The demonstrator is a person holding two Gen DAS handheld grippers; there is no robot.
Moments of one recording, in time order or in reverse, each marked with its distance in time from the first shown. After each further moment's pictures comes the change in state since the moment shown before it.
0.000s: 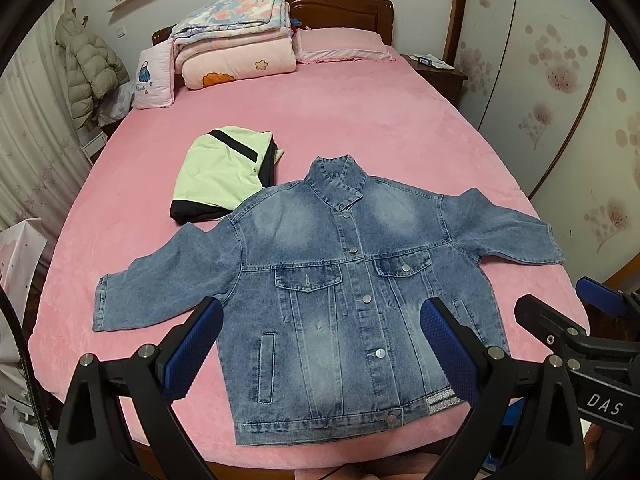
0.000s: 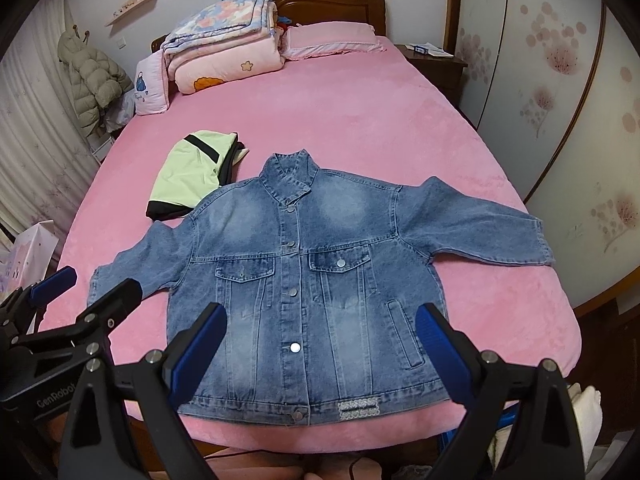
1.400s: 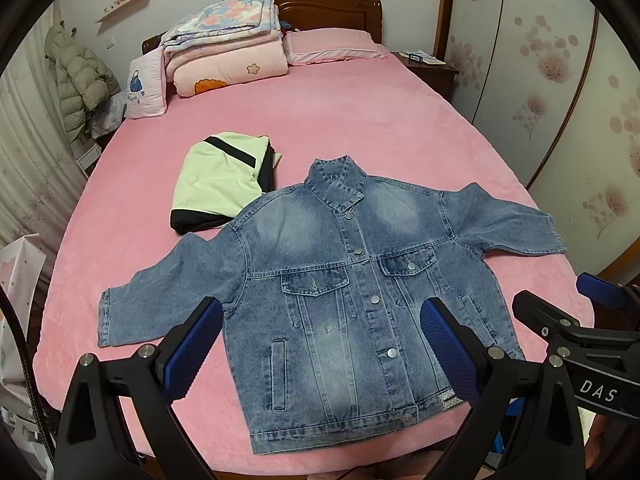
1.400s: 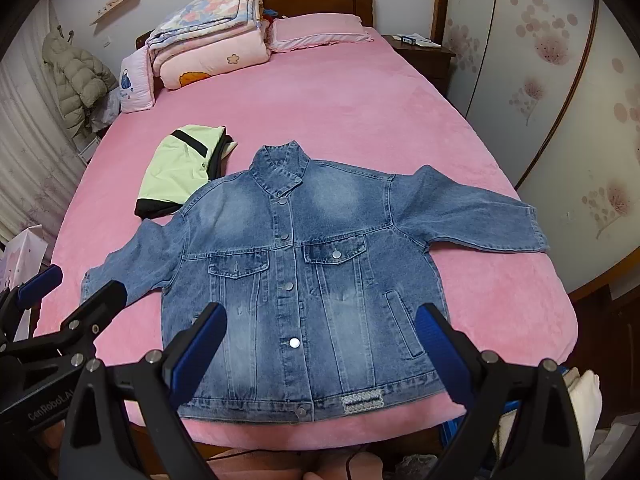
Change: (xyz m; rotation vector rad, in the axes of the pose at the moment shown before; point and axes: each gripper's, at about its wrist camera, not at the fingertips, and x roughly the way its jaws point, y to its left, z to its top) left arm 0.002 0.012 0.004 0.056 -0.003 -0.010; right arm 0.007 0.013 0.001 0.033 0.028 -0.051
